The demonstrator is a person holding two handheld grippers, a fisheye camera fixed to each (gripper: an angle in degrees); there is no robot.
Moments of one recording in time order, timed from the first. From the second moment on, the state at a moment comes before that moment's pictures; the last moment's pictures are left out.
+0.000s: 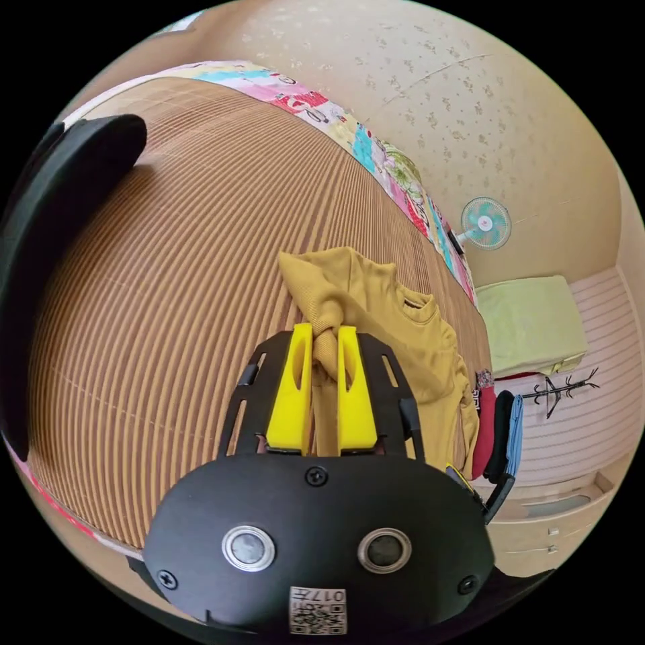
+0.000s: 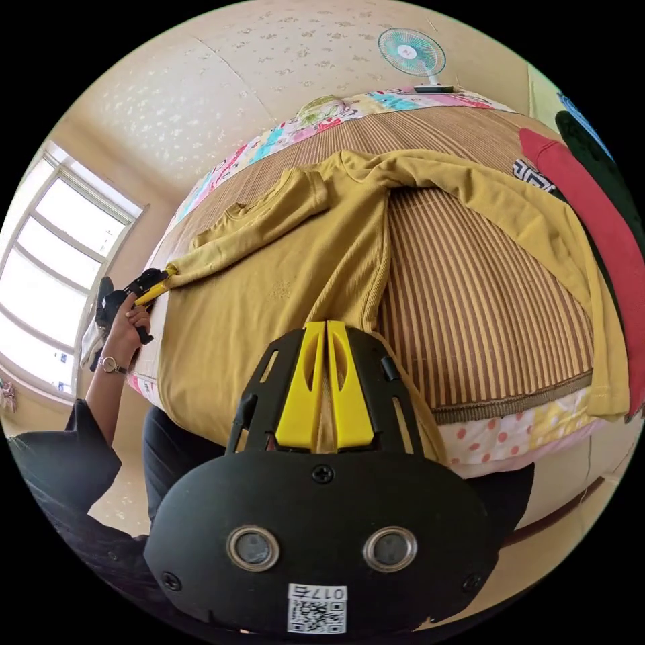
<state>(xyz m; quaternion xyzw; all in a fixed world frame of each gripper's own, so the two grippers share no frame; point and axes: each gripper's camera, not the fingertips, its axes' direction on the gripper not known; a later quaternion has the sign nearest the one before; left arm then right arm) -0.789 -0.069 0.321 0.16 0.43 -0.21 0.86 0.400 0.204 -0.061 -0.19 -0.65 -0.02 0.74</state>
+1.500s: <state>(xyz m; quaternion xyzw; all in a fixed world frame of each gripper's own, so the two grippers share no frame) -0.796 0.230 0.292 0.15 0.41 -0.22 0.87 0.490 0.155 -0.022 -0.20 -0.56 0.14 0.79</state>
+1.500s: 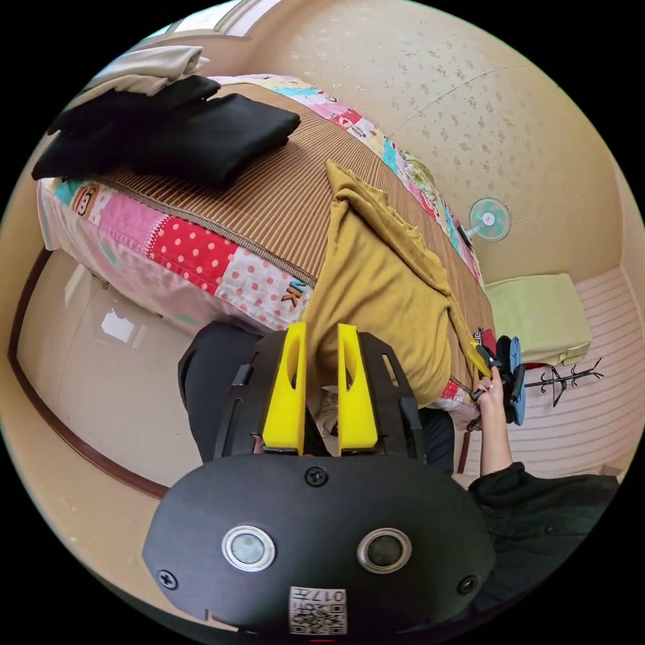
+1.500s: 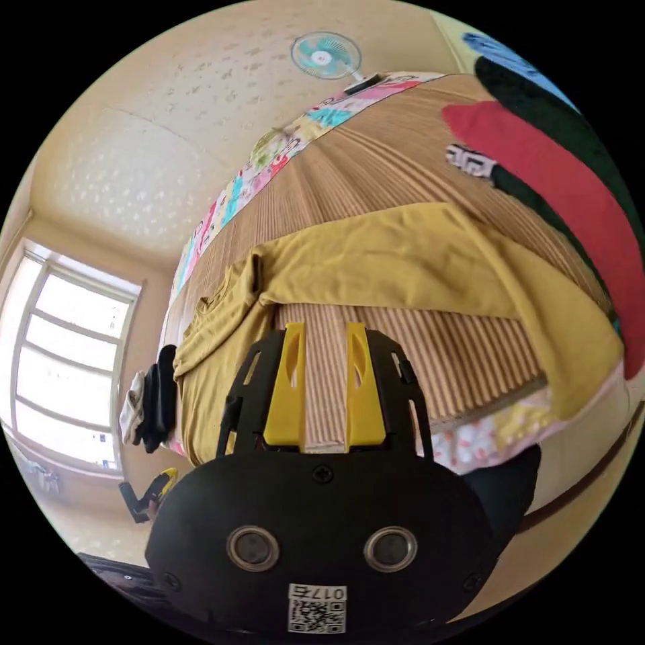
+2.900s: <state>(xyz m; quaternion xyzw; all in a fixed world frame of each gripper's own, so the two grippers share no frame) -0.485 0.100 0.104 0.22 0.44 0.19 0.85 0.519 0.081 -0.179 -0.02 -0.82 -0.07 0.56</state>
